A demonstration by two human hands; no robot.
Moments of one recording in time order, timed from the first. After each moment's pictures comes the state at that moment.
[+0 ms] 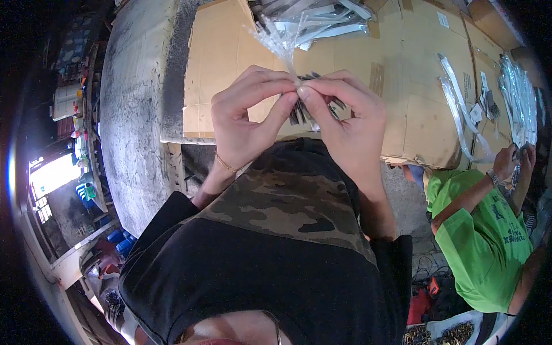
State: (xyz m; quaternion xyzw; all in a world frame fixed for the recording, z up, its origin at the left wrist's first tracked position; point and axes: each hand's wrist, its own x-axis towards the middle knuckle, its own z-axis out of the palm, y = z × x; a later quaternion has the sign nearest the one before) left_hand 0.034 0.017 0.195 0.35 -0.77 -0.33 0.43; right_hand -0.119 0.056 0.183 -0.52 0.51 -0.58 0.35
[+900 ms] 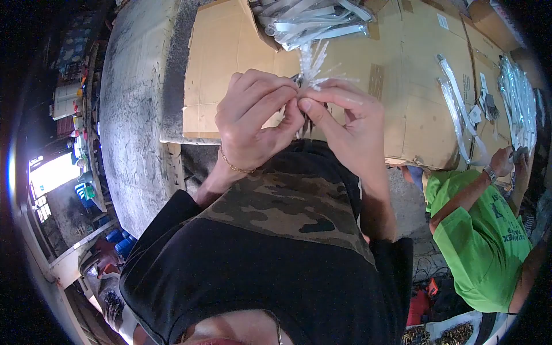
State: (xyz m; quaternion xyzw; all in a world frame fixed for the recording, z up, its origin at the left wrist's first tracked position) left_hand 0.026 0.019 0.195 0.31 -0.84 -0.08 0.44; right_hand -0.129 0.063 0.175 -0.50 0.46 -0.57 0.47
